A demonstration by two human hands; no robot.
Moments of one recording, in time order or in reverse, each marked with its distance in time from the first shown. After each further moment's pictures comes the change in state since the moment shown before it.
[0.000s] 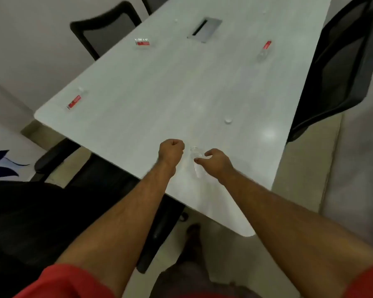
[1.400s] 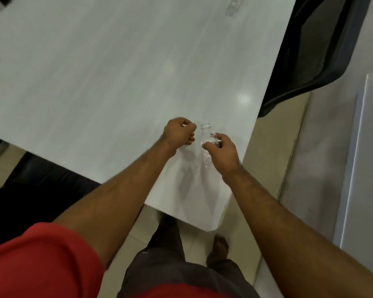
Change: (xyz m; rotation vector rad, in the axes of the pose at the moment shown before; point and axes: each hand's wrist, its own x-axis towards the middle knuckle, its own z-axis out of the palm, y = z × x) left_hand 0.050 -0.001 0.146 0.178 -0.341 -0.025; right_hand 0.030 0.085 -0.080 0.465 0.189 0.098
